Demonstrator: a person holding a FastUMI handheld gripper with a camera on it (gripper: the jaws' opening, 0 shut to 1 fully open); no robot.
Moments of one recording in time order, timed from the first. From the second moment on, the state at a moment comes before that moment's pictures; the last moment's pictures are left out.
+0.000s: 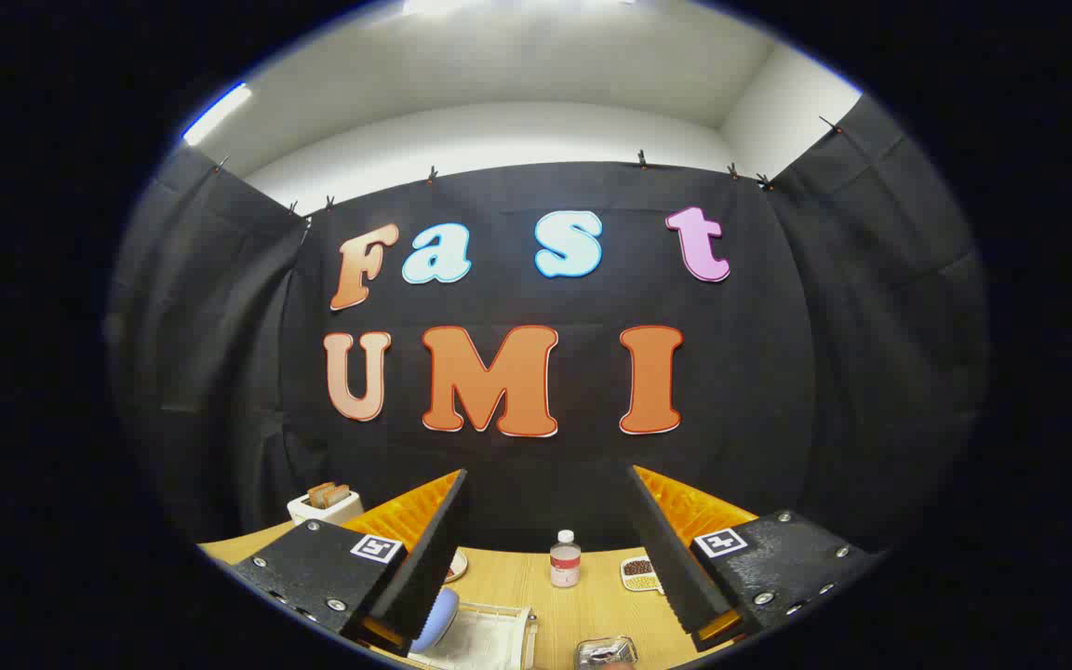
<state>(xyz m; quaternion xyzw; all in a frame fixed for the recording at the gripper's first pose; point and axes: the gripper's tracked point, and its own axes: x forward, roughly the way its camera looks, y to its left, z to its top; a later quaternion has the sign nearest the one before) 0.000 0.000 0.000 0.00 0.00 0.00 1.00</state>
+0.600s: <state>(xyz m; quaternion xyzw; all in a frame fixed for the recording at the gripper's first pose) 0.000 0.023 0.015 -0.01 0.01 0.02 1.00</state>
